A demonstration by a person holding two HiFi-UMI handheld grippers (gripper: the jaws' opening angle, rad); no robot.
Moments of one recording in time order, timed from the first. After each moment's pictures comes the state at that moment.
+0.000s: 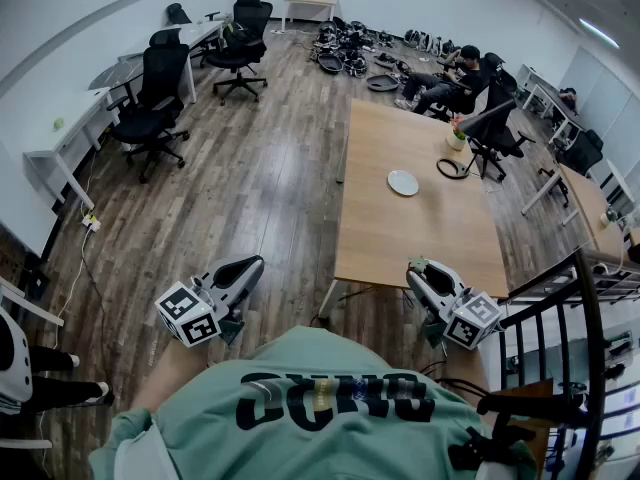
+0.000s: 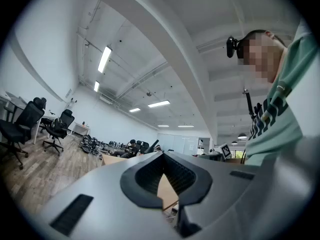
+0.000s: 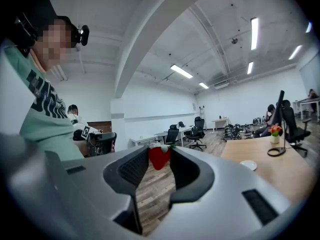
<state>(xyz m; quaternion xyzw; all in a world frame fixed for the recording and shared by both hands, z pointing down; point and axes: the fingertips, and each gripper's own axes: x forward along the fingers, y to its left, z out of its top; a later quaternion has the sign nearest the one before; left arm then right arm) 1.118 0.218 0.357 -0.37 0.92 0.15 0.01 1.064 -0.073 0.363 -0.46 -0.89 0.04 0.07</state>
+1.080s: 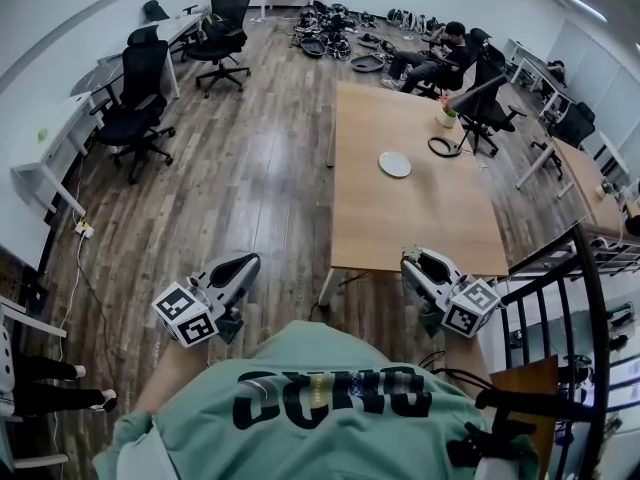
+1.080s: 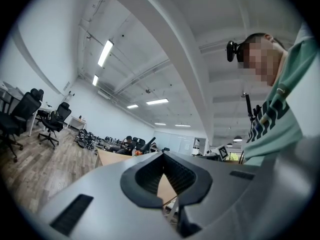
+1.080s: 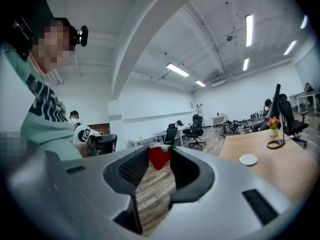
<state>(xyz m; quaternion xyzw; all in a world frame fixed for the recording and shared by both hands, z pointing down) 1.105 0.211 0.368 -0.39 0.91 0.16 0.00 1.055 -0.073 0.375 -0.45 -0.89 0.06 0.08</state>
